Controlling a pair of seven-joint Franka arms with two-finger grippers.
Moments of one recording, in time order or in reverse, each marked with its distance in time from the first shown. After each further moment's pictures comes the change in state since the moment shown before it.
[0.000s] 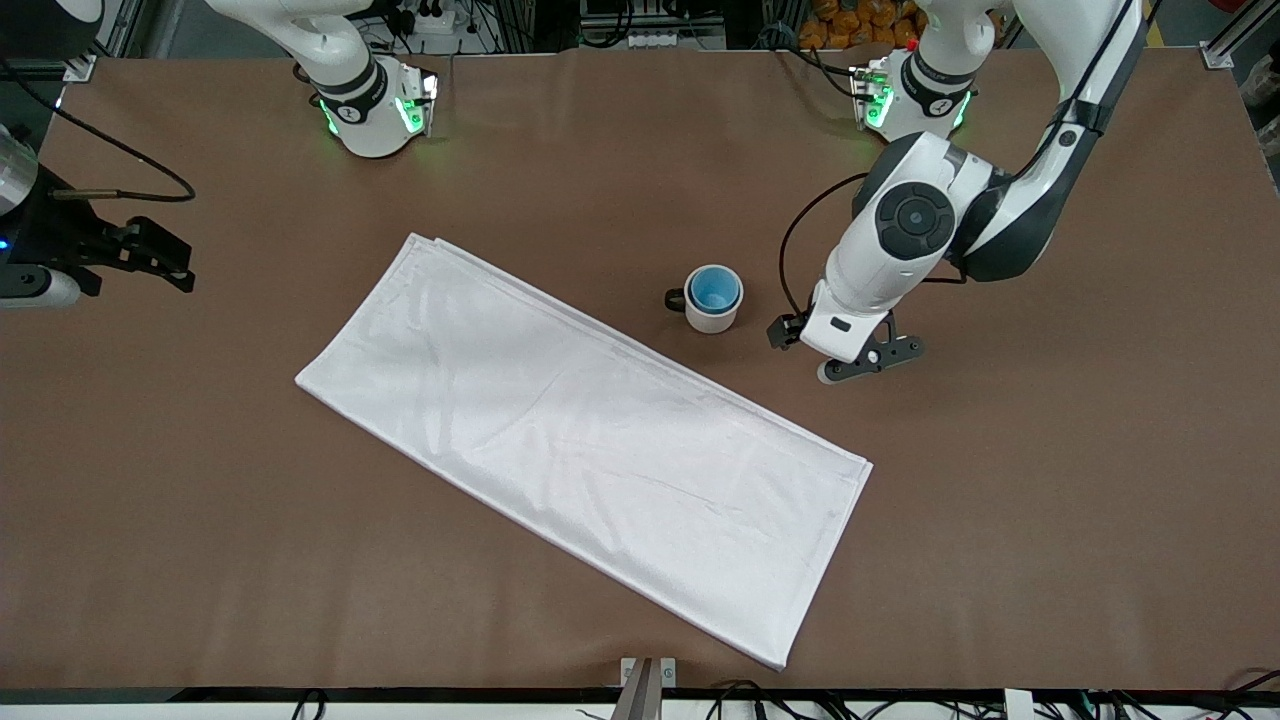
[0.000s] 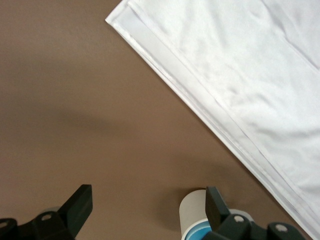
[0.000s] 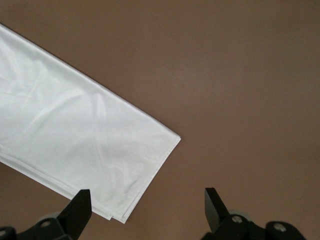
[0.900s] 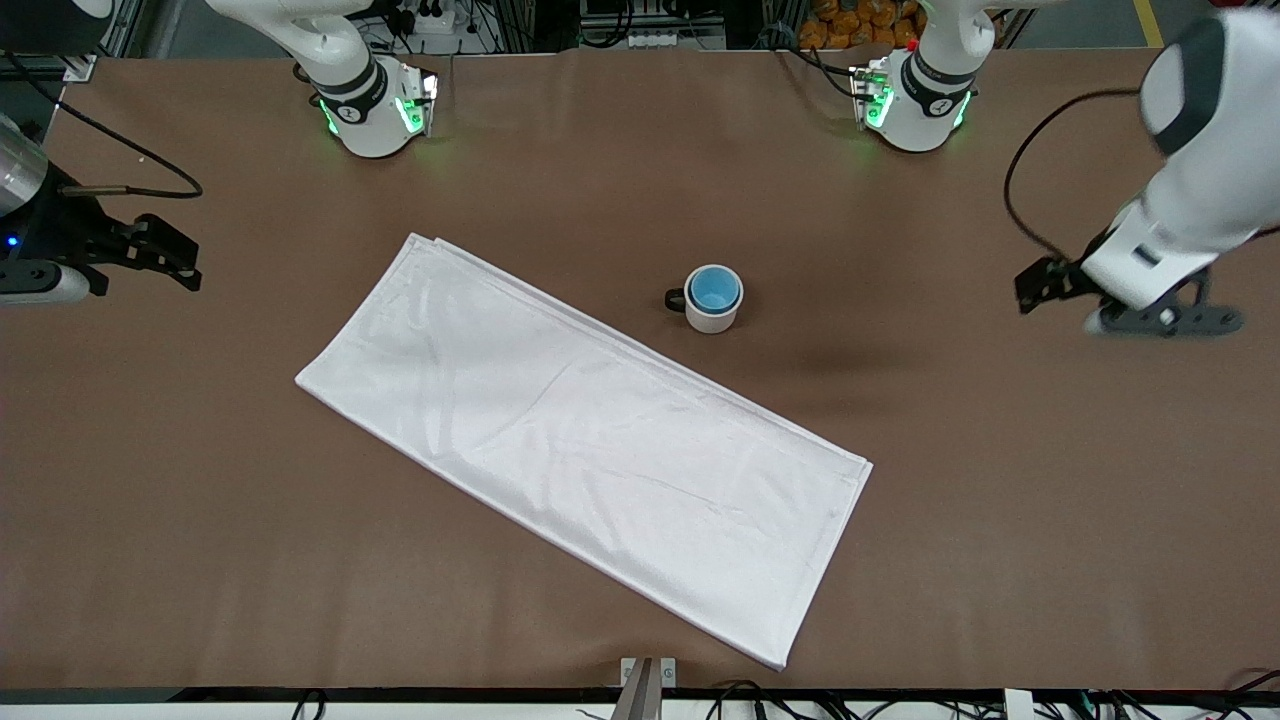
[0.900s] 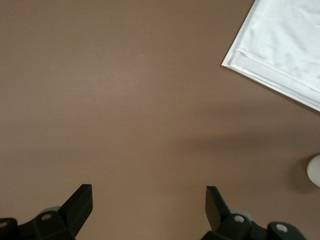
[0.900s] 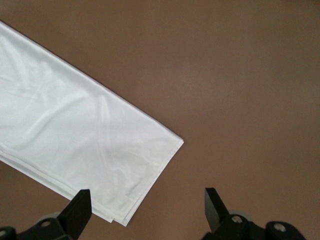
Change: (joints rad) left arm -0.139 -0.391 0.590 0.021 -0.093 -0.312 0.851; right arm 0.001 -0.010 0.017 -0.013 0.001 0.021 0.000
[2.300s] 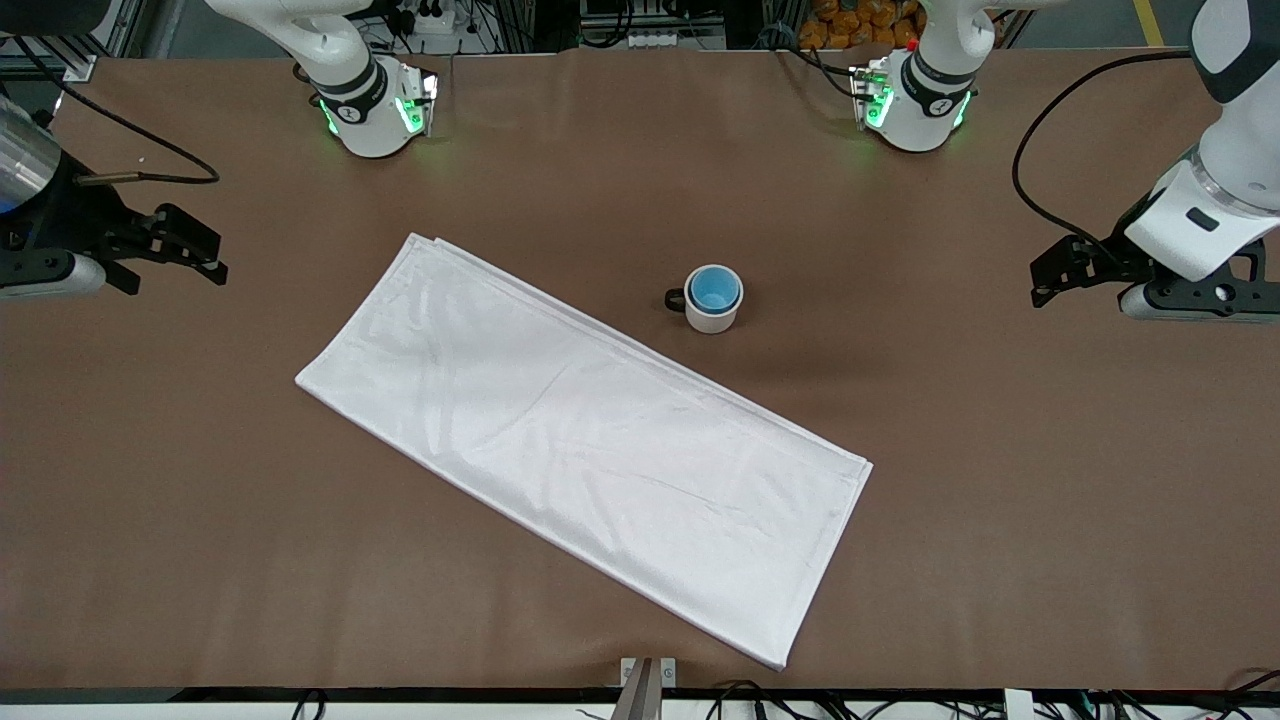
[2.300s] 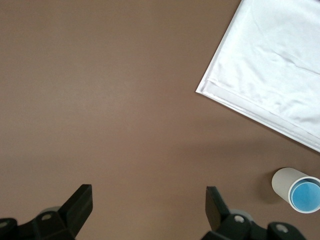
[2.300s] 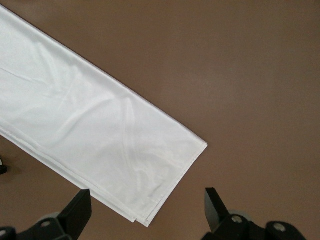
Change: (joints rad) left arm -0.023 0.067 0.002 0.136 -0.060 0.002 -0.014; right arm 0.010 -0.005 0.000 0.004 0.091 0.007 0.001
